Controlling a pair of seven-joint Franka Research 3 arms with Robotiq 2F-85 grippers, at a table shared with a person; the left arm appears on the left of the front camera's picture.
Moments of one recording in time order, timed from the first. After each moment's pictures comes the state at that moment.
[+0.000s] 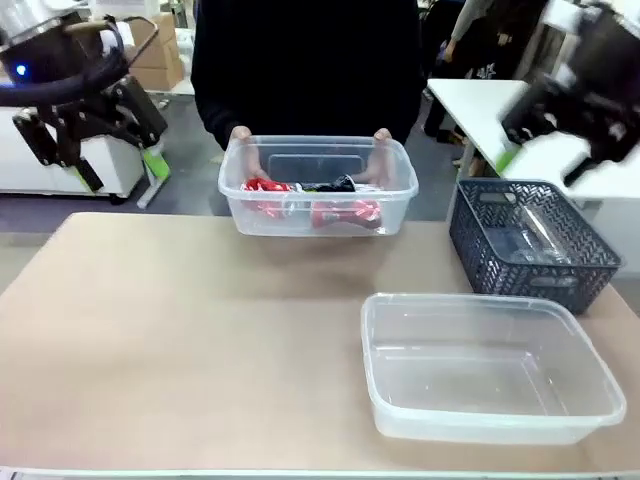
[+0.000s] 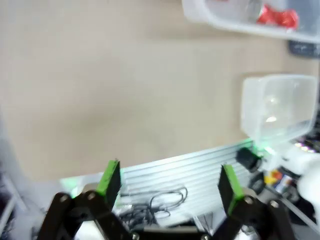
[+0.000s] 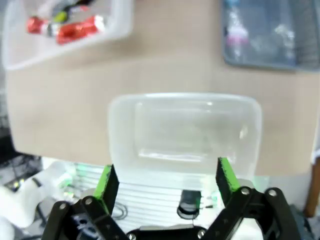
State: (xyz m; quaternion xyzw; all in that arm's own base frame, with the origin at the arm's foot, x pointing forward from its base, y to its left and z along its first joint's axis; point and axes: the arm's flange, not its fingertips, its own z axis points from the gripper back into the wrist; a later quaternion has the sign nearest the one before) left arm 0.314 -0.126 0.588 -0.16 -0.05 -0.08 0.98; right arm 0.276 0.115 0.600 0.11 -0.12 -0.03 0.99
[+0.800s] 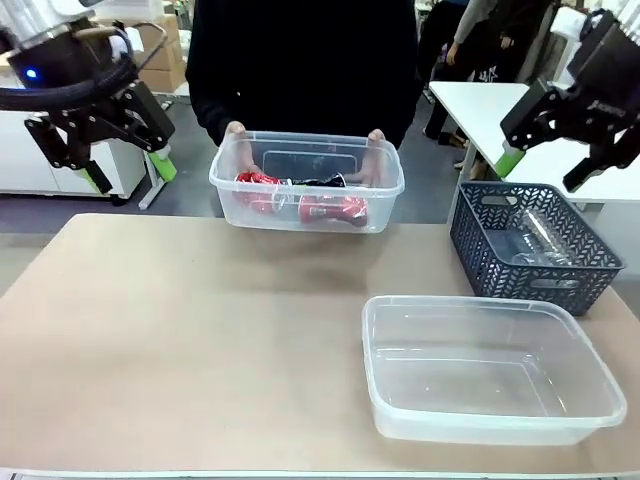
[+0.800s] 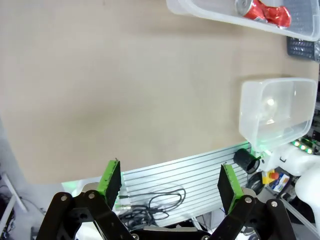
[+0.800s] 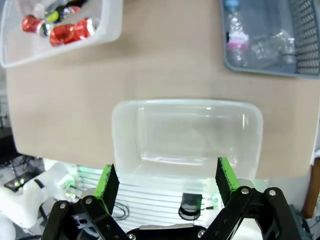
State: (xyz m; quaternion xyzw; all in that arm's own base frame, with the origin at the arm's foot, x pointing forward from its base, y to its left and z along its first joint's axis) left arm 0.341 -0.130 0.594 -0.16 -0.04 -0.08 0.98; right arm 0.299 0.125 0.615 0.12 -0.11 -0.01 0.99
